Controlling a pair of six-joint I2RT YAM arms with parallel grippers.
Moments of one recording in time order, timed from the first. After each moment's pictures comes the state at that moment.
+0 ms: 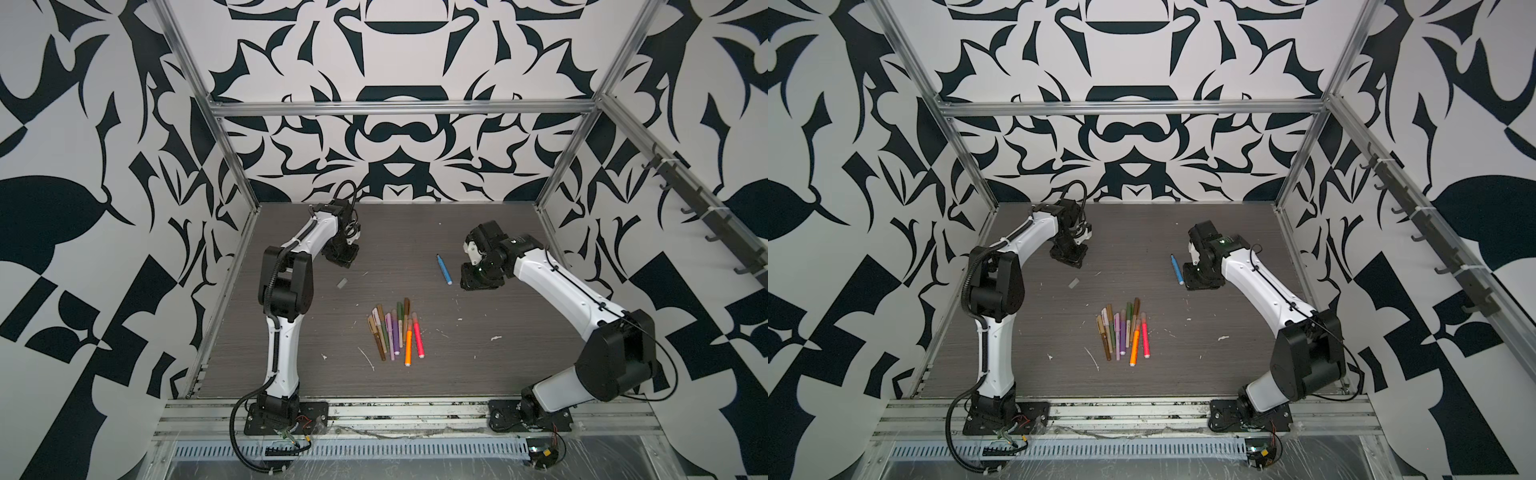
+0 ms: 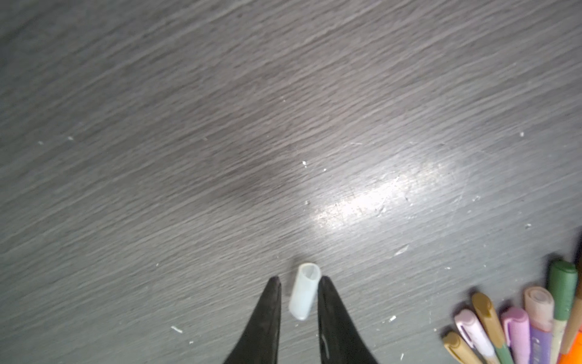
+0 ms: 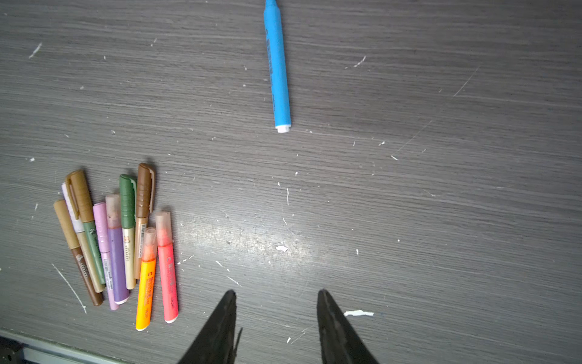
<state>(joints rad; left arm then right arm) -0.28 2.19 1.87 -1.16 0.08 0.19 0.36 1.51 1.27 -1.03 -0.09 0.27</state>
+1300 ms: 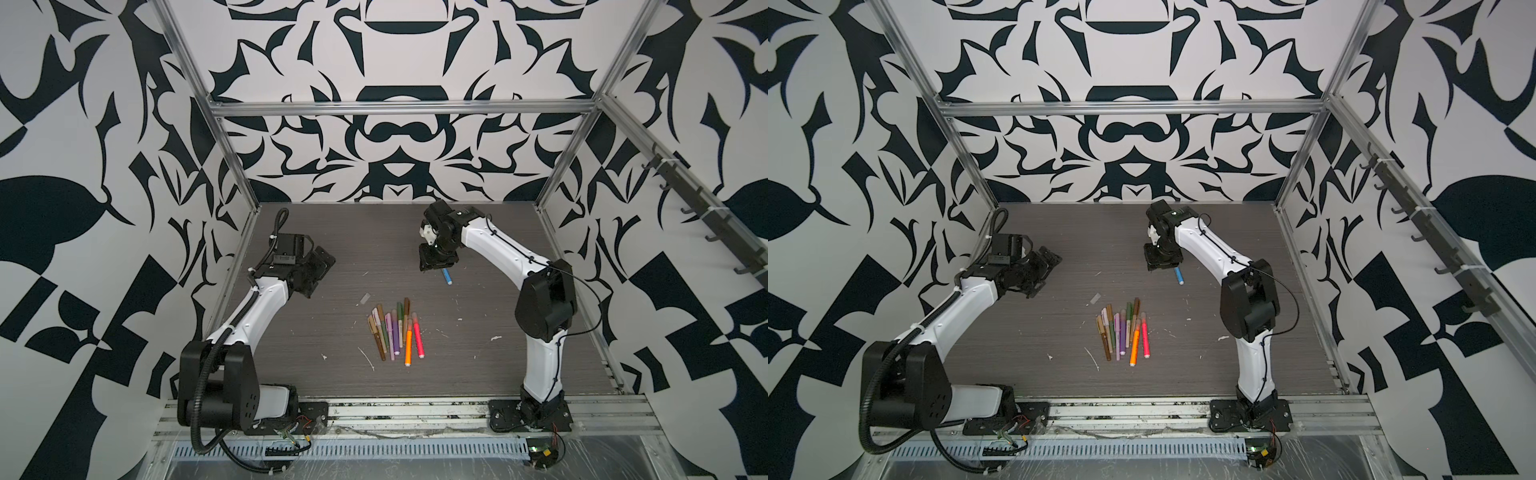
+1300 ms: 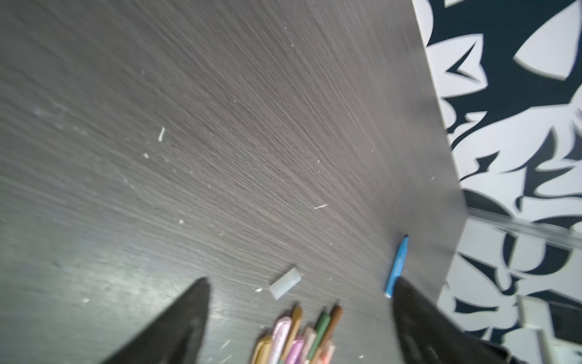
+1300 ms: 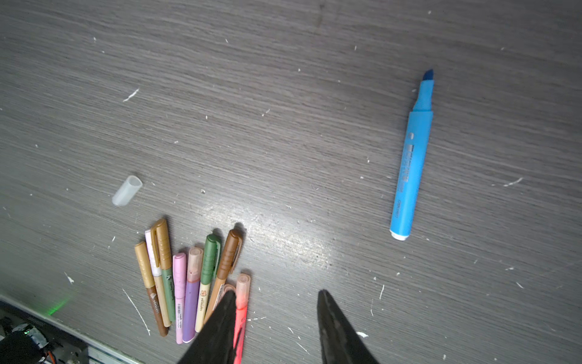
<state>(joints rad) -0.11 1.33 0.91 -0.44 0.26 -1.00 0.51 2.00 1.82 -1.13 -0.18 0.30</state>
